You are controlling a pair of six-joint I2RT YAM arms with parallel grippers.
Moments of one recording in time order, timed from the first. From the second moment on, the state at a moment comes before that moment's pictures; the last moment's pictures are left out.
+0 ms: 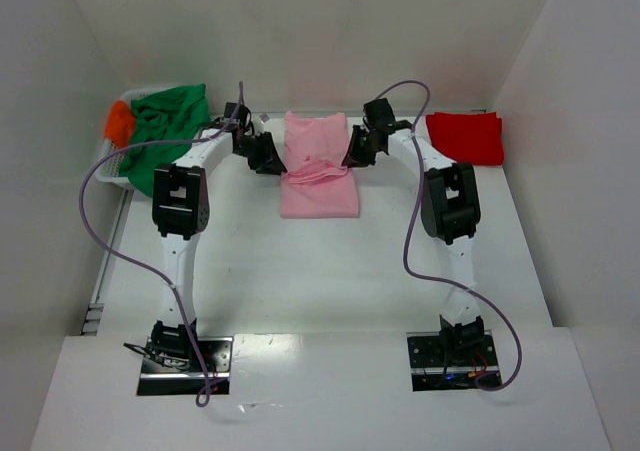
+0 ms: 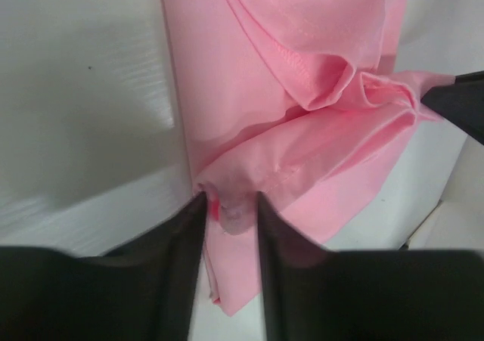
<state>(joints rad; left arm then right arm) -0.13 2.40 2.02 -0.67 0.62 -0.38 0.29 2.28 1.90 -0.53 -0.26 0.54</state>
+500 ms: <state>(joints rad) -0.11 2.35 2.09 -0.65 0.69 -0.34 0.29 2.28 2.10 -0.53 -0.25 0.50</state>
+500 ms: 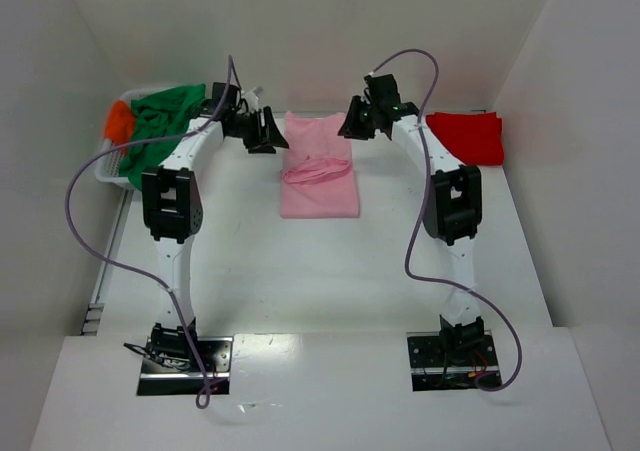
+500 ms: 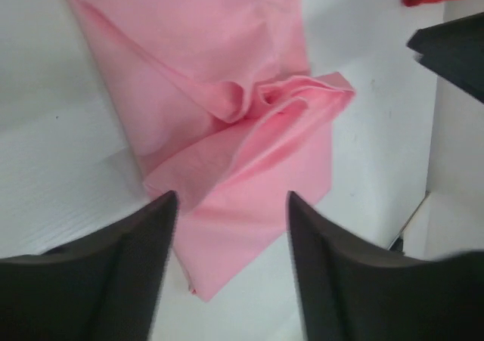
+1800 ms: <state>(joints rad) -0.24 2.14 1.41 -0.36 0.74 -0.36 0.45 2.30 1.78 -0.36 -0.28 0.52</state>
